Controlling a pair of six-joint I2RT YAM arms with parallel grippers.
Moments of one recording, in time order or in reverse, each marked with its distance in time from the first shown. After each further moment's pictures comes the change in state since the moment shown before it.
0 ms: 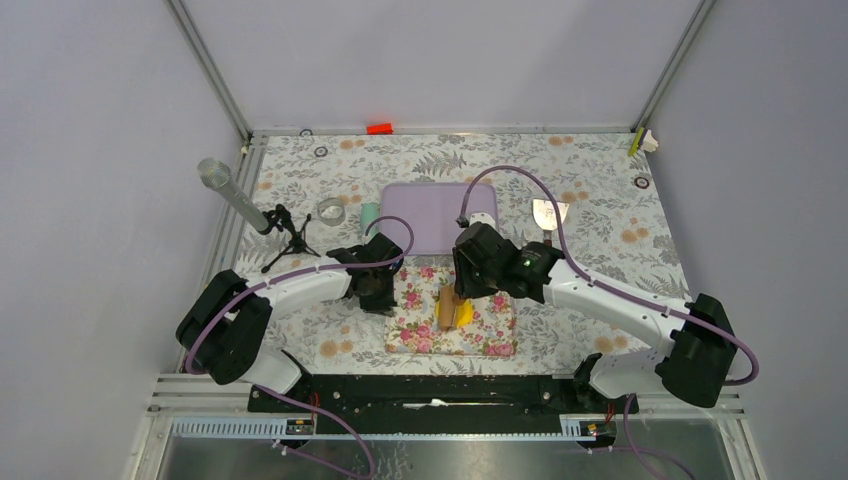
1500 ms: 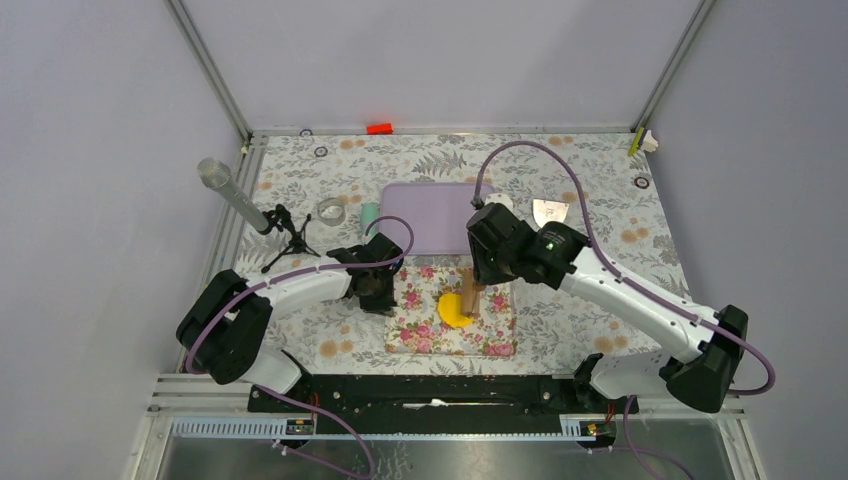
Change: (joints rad) left arm 0.000 0.002 0.000 0.000 0.000 0.000; right arm -0.017 -0.032 0.205 -0.303 0.092 -0.030
